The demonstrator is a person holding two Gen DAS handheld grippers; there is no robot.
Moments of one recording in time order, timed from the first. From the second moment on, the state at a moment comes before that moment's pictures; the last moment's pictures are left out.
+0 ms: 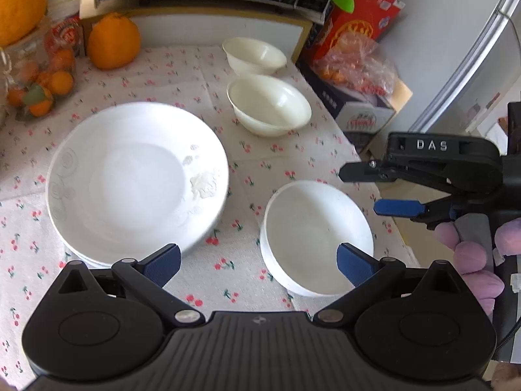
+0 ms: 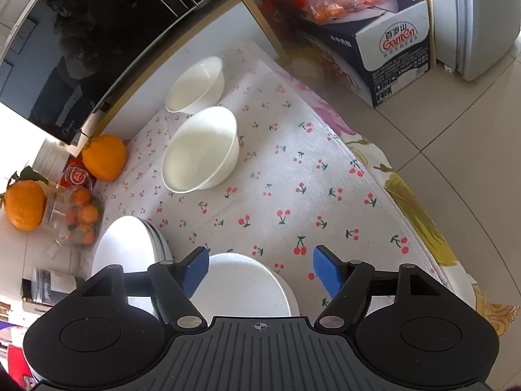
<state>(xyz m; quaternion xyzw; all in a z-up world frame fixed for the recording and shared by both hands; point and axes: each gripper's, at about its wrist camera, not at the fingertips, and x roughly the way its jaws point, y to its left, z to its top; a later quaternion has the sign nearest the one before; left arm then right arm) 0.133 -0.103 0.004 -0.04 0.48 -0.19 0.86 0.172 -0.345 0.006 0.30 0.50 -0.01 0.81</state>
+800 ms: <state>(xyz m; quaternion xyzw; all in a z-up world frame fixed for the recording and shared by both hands) 0.188 -0.095 0.038 -0.01 0.30 -0.14 0.94 0.205 -0.349 0.029 0.29 0.39 -0.02 0.87</state>
